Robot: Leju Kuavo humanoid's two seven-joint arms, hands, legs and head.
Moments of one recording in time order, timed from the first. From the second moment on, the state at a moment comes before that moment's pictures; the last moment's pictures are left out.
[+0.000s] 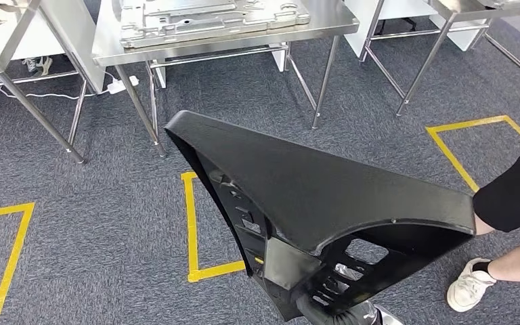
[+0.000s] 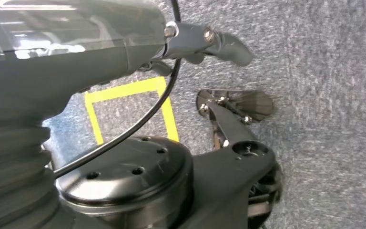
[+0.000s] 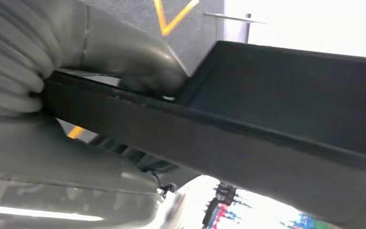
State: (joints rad) left arm -0.04 -0.13 0.61 -0.20 -0.48 -0.03 -0.15; right arm 0.32 -0.17 0.37 -1.99 0.24 0.10 -0.42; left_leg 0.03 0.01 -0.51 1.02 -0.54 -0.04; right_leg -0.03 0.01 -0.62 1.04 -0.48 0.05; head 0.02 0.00
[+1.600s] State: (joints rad) left arm -0.04 -0.13 0.63 -0.20 -0.51 -0.03 -0.15; right arm 0.35 -0.18 0.38 -1.98 0.16 0.12 -0.36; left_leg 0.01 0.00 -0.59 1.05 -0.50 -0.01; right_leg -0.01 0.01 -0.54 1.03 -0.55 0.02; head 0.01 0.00
